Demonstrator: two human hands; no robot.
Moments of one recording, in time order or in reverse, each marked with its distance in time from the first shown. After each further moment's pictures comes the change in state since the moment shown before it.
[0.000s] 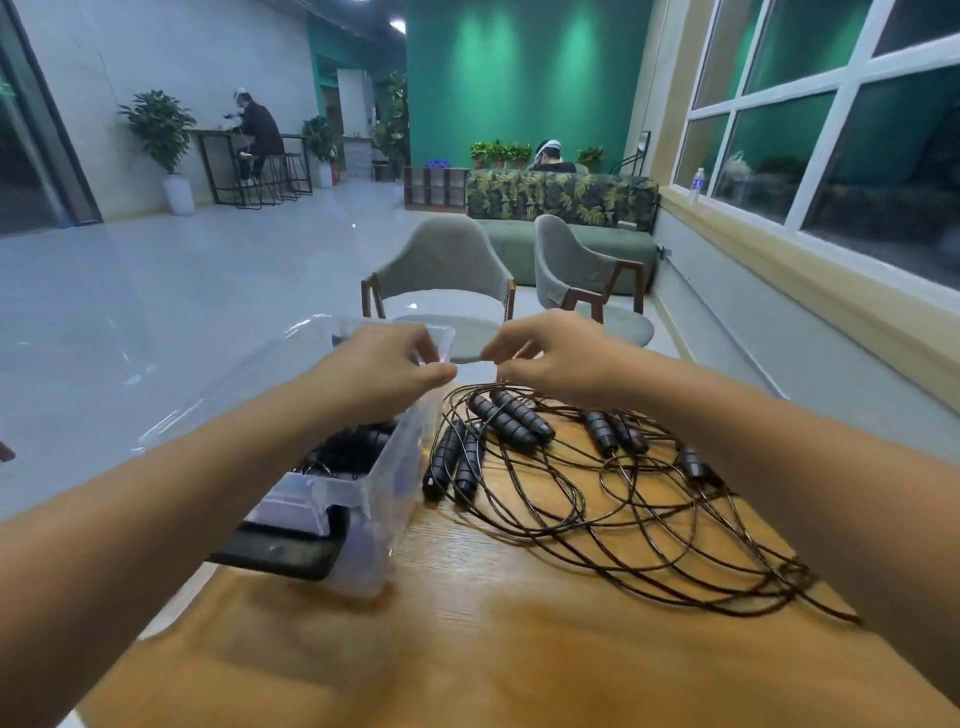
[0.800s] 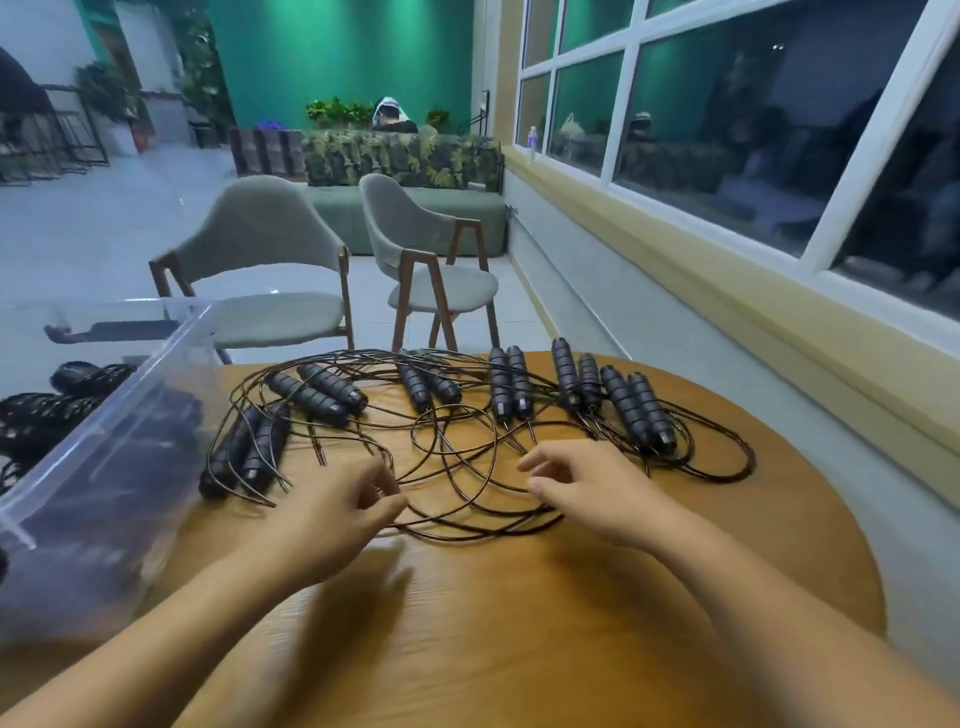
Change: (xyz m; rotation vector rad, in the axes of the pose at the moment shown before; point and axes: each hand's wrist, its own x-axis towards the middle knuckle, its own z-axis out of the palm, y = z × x) left_hand -0.057 0.096 0.189 -0.112 -0.268 0.137; right_hand -0.244 0.167 0.042 0.112 0.098 0.575
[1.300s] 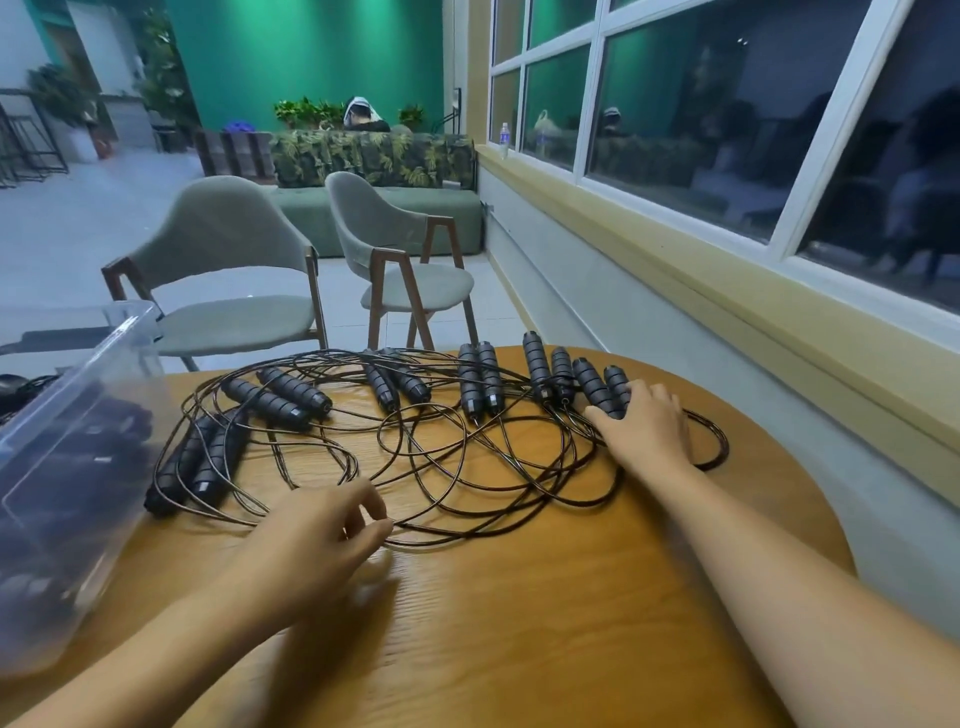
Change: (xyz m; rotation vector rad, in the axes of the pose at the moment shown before) left_hand -0.002 0.009 0.022 0.101 -0.019 0.081; right_hand 0.065 0.128 -0.026 -0.230 0.542 0.445
